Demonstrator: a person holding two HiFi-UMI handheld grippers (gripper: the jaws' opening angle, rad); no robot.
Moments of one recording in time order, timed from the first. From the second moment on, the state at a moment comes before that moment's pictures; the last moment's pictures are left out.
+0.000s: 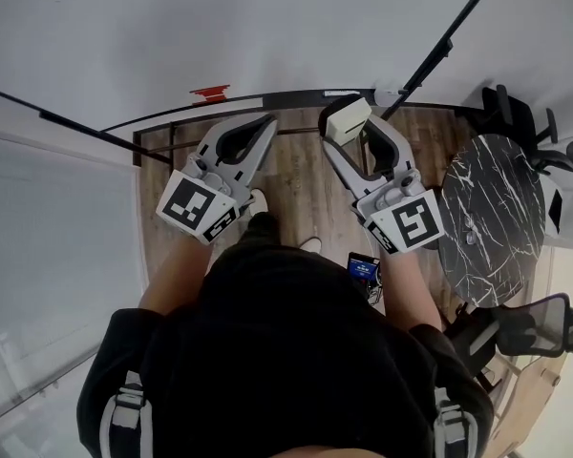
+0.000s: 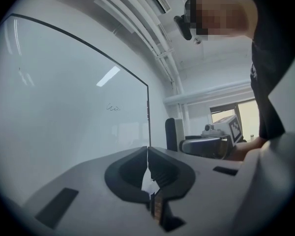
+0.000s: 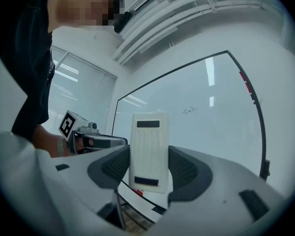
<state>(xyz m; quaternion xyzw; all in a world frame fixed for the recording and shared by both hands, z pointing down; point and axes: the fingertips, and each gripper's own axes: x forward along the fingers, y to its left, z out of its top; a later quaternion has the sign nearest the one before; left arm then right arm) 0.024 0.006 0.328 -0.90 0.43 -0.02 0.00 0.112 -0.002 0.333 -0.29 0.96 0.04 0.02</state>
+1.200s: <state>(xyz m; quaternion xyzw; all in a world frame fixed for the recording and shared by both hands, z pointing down) -0.058 -0.176 0.294 -0.96 0.29 0.02 0.01 0.019 -0.216 0.231 -0.48 0.87 0.12 0.00</state>
